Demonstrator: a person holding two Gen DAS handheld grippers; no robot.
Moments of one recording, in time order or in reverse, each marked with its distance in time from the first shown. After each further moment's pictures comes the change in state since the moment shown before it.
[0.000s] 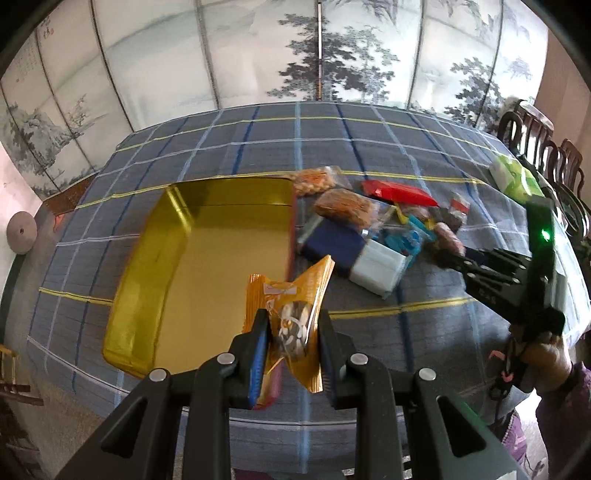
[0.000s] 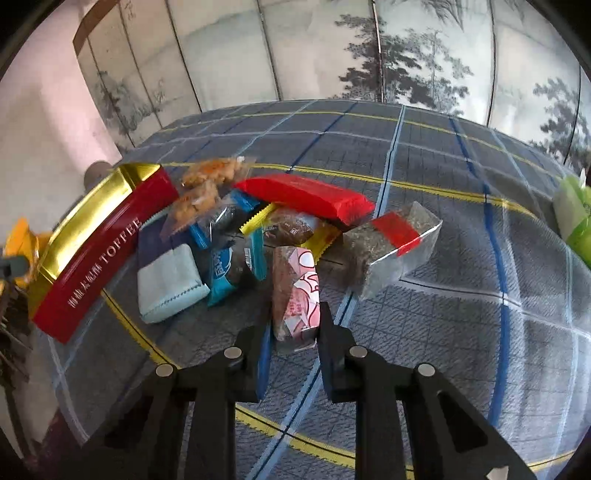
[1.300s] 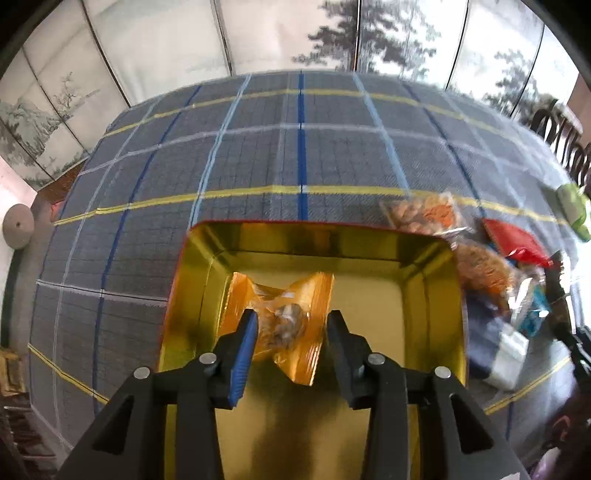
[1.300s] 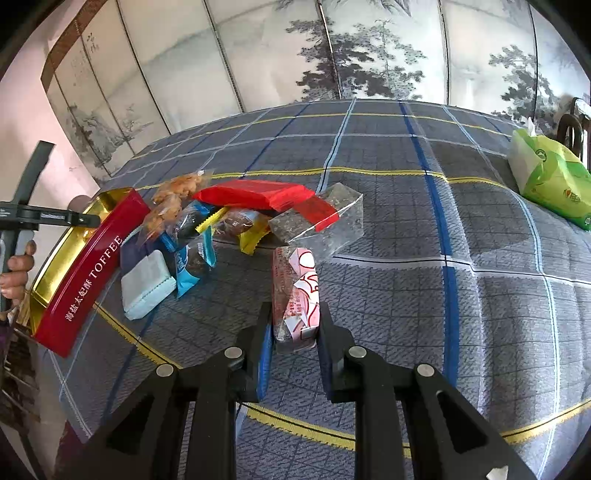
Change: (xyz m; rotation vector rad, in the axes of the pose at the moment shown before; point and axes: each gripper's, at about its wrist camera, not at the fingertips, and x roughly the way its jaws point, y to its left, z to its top) left arm 0.117 0.097 0.092 -0.007 0.122 0.005; right arm -0.021 -0.029 -0.016 0.141 -0.037 -0.054
